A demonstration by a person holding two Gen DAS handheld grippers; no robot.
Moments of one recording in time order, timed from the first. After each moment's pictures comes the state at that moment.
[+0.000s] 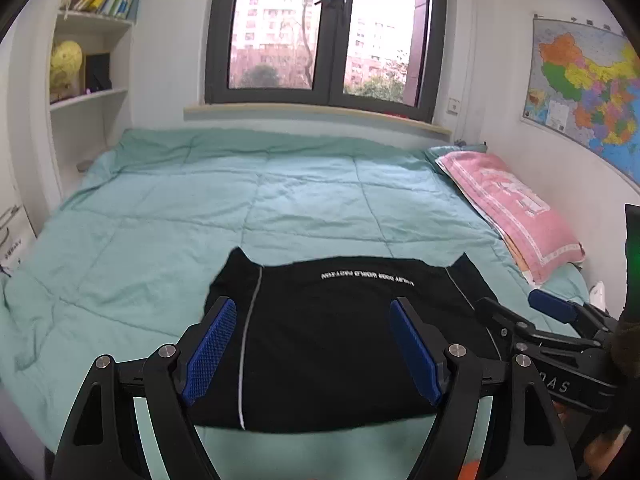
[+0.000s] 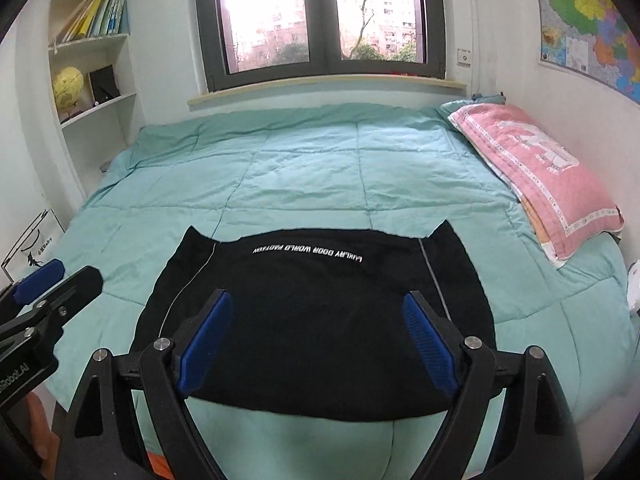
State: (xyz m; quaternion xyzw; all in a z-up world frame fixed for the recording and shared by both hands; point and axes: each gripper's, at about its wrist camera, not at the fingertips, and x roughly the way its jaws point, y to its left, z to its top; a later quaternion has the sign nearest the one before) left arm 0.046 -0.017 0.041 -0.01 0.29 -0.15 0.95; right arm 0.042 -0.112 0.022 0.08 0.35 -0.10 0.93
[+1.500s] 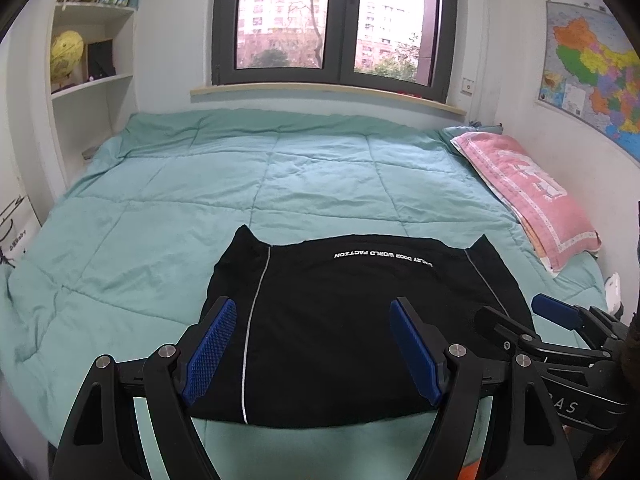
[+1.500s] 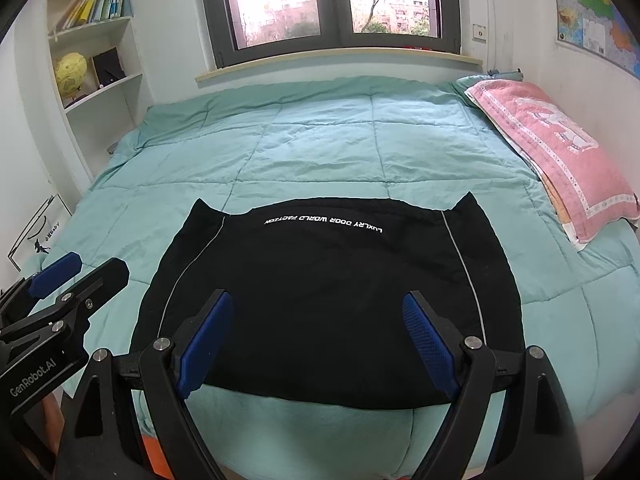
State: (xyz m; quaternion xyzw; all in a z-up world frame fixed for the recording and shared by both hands) left arm 0.058 -0.020 0.017 0.00 0.31 -0.13 0.94; right arm 0.062 -0.098 -0.011 0.10 0.39 -0.07 0.91
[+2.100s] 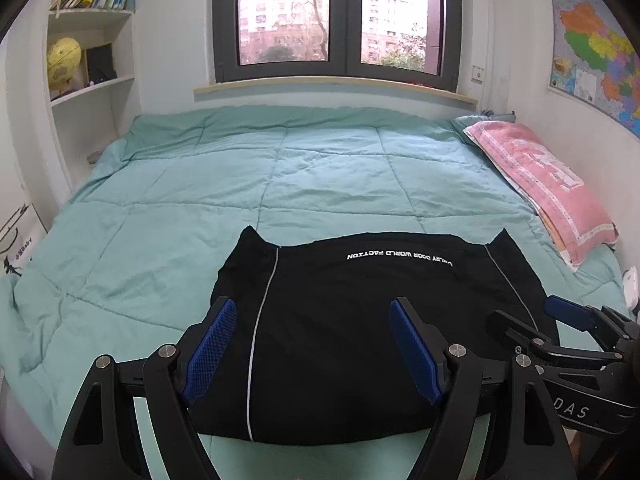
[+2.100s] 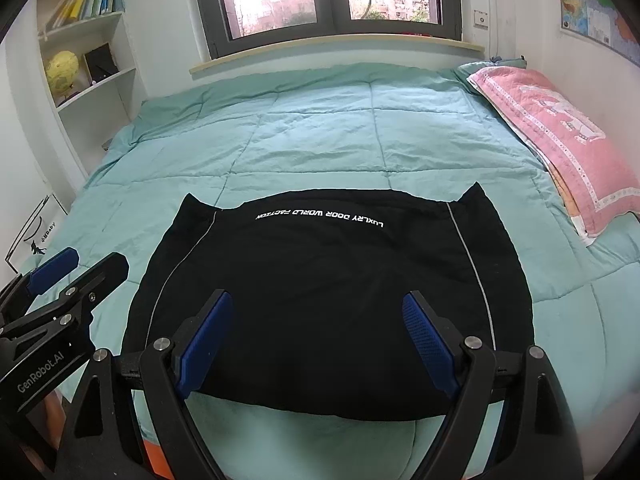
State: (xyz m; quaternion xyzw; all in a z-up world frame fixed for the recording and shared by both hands) left arm 0.085 -0.032 0.005 0.03 0.32 -0.10 0.94; right arm 0.086 -0.109 -0.030 0.11 0.41 -0.07 0.90
